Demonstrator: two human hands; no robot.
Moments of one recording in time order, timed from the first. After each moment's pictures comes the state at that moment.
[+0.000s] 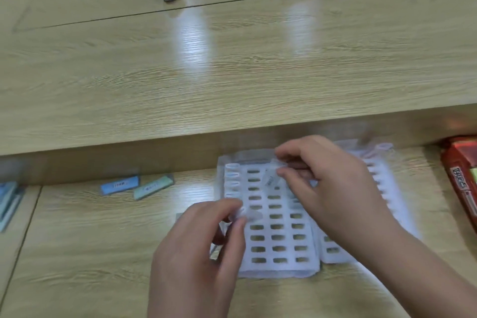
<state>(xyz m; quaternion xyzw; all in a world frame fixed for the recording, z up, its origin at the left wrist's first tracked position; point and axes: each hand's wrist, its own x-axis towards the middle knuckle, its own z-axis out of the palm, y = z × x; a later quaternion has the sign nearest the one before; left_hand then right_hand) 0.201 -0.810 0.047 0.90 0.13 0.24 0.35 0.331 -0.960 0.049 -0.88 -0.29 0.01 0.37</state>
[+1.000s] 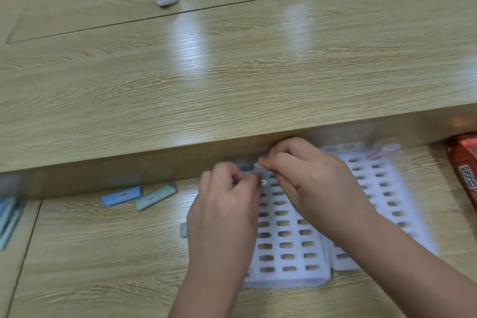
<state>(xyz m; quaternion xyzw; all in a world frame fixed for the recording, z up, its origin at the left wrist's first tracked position) 0.258 -0.806 0.030 0.98 0.11 0.11 0.15 0.346 -0.943 0.026 -0.86 -0.40 -0.05 0.30</state>
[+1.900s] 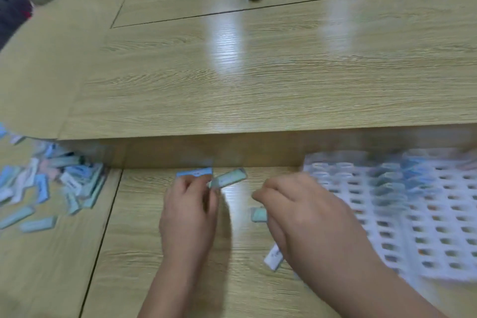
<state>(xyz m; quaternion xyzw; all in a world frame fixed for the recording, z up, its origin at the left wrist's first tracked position) 0.182 -0.665 -0.007 0.92 0.33 0.09 0.20 0.256 -0.845 0.048 -0.87 -0.45 -0.02 0.21</state>
